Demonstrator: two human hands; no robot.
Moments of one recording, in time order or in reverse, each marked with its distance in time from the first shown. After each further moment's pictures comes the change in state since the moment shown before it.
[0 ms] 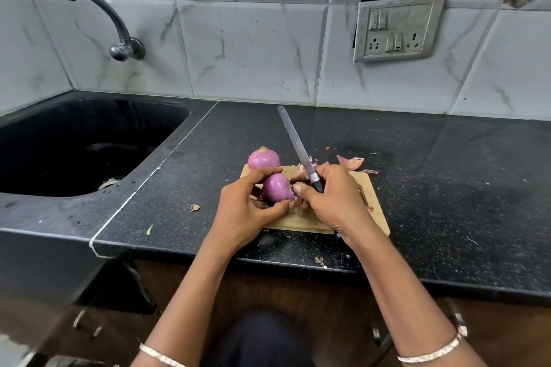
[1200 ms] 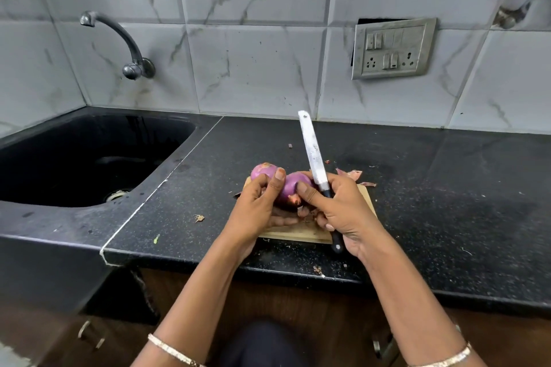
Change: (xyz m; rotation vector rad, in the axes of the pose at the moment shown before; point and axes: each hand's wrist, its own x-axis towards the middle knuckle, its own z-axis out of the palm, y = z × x) left_hand 0.008 0.038 0.008 -0.669 -0.139 -0.433; right_hand -0.016 -0.015 -0.018 0.629 -0.157 0.104
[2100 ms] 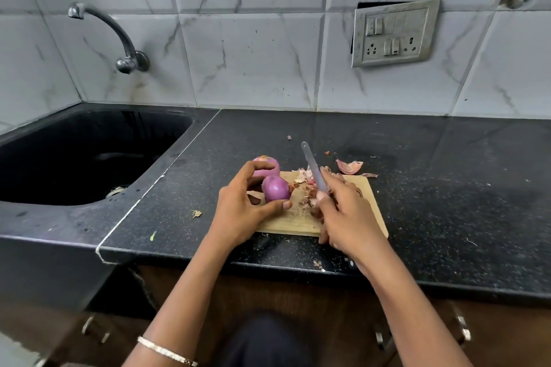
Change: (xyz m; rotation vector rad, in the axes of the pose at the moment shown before) left_hand 0.013 -0.019 -0.035 0.666 0.127 0.436; right_hand -0.022 0.010 -0.005 -0.688 0.153 -0.079
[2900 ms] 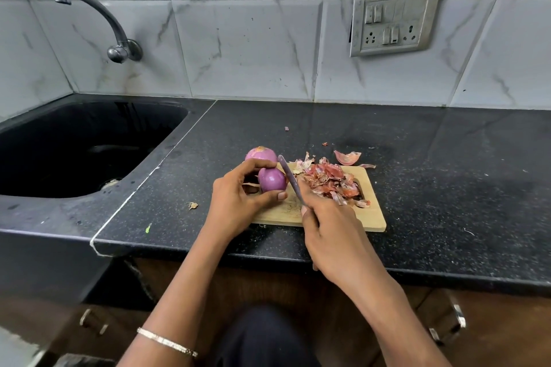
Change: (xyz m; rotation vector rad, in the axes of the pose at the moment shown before) left_hand 0.000 -0.004 0.001 -0.006 0.012 -0.017; right_hand -0.039 -0.020 0.010 -0.279 -0.082 -0.069
